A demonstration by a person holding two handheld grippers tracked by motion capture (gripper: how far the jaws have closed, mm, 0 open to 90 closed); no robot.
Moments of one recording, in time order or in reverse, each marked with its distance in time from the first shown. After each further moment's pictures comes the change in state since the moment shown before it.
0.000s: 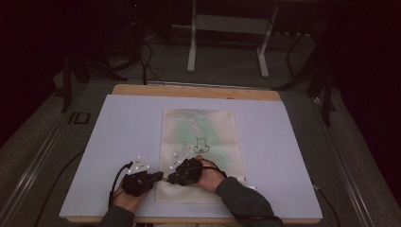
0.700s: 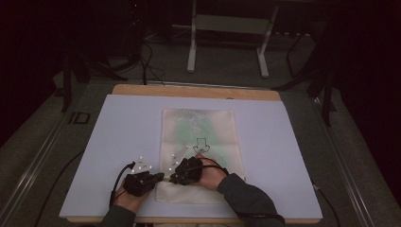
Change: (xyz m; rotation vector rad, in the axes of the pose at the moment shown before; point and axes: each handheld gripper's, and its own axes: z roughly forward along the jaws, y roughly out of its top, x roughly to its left) left arm -0.003 0.002 0.004 0.042 0.015 0.014; right arm 0.002 0.007 -0.007 0.094 -0.021 -0.062
